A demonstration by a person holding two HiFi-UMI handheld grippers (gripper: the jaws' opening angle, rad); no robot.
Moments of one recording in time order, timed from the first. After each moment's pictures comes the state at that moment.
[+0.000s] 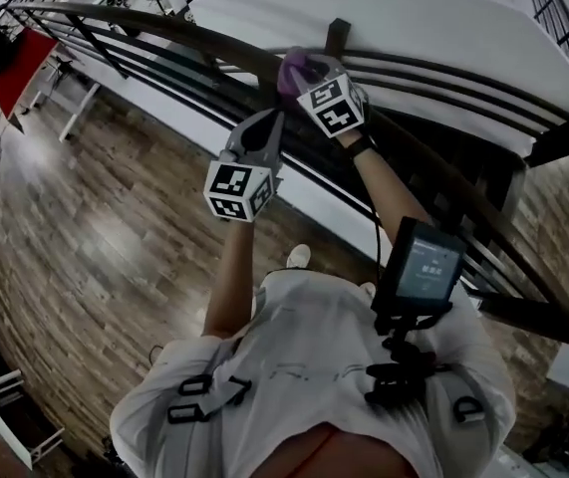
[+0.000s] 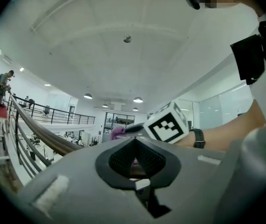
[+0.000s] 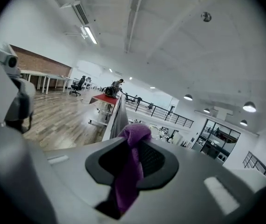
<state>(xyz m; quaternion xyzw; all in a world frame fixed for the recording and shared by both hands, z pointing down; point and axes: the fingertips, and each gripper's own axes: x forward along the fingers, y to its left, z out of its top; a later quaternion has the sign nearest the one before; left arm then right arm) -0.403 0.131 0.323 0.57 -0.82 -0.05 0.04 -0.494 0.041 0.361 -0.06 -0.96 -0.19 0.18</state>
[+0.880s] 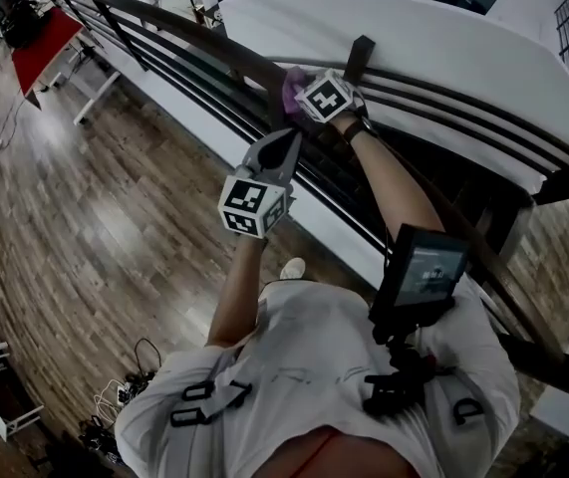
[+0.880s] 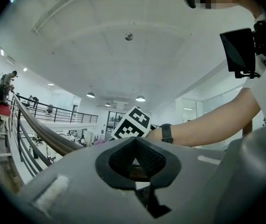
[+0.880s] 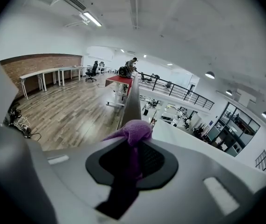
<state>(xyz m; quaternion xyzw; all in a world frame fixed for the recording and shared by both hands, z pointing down) -0.397 0.102 0.336 0.55 -0.83 -0.06 0.05 -0.548 0.018 0.443 -0.14 -0.91 -0.18 0.34</state>
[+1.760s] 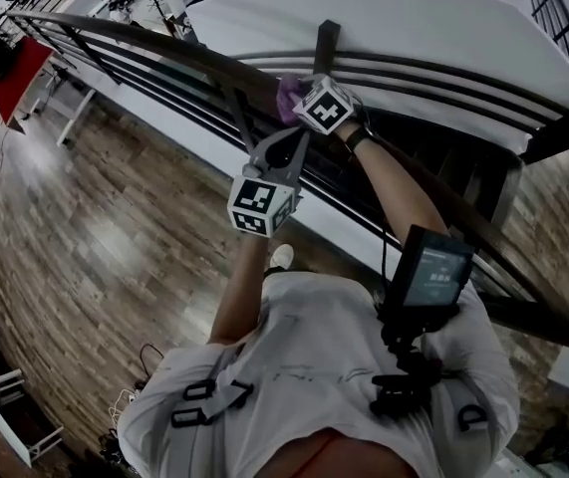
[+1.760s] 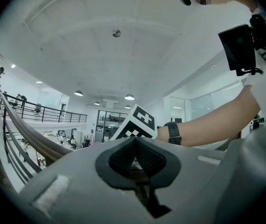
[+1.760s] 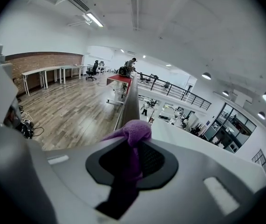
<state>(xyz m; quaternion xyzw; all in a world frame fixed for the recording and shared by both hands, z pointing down) -0.296 0.038 0.336 0.61 -0.79 -0.04 0.05 -0.428 -0.016 0.442 -0.15 -0.91 -0.19 0.34</state>
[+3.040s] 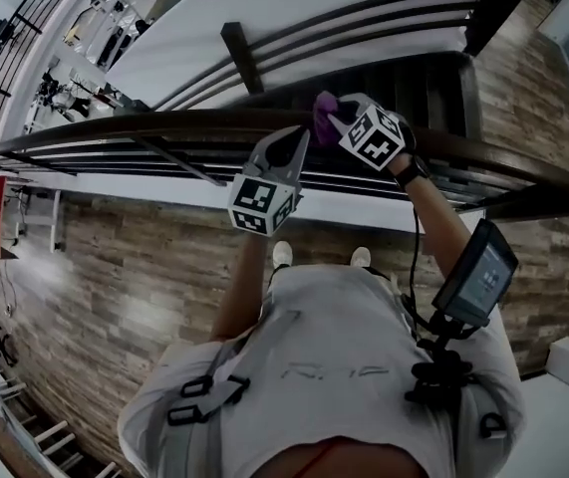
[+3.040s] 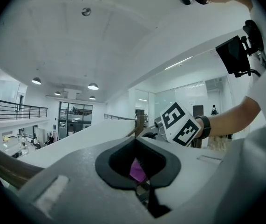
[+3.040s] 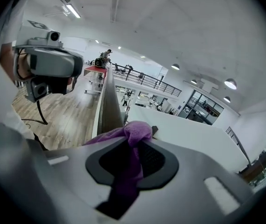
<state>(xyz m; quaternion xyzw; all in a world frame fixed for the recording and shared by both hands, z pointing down) -0.105 -0.102 0.342 0.77 -0.64 0.02 0.06 -0.103 -0.181 0.438 0.02 -0.92 -0.16 0.37</state>
